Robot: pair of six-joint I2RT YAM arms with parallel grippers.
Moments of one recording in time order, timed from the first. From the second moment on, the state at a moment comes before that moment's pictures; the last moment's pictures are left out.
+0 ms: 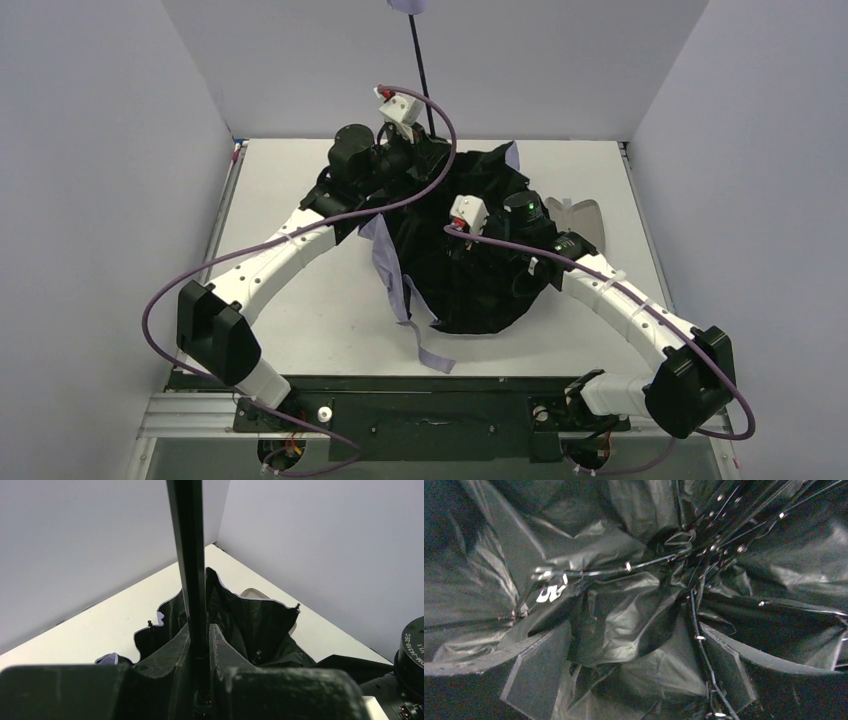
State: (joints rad) left arm -0.61 1.57 1.45 0.19 0.25 -0.21; right arm 0.55 1.27 1.01 -0.36 -0.39 -0.54
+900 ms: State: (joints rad) left arm -0.37 1.71 1.64 -0.02 0.13 -0.05; right arm 0.33 1.05 1.10 -0.43 -0.54 -0.26
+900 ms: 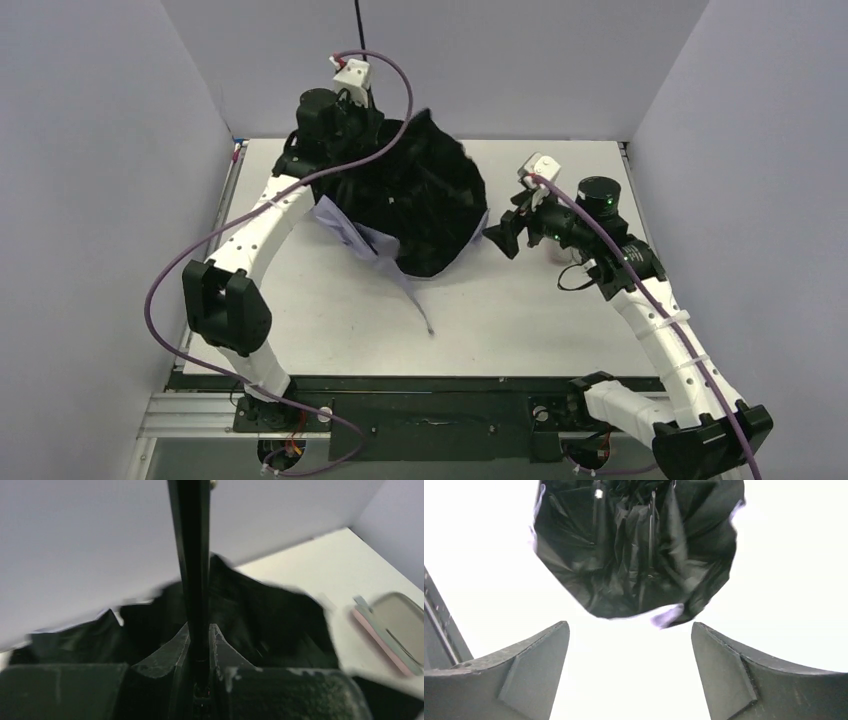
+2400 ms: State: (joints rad) left arm -0.64 1.48 1.50 -0.41 1.00 0.34; right arm 0.42 1.34 1.23 -0.33 -0.52 -0.03
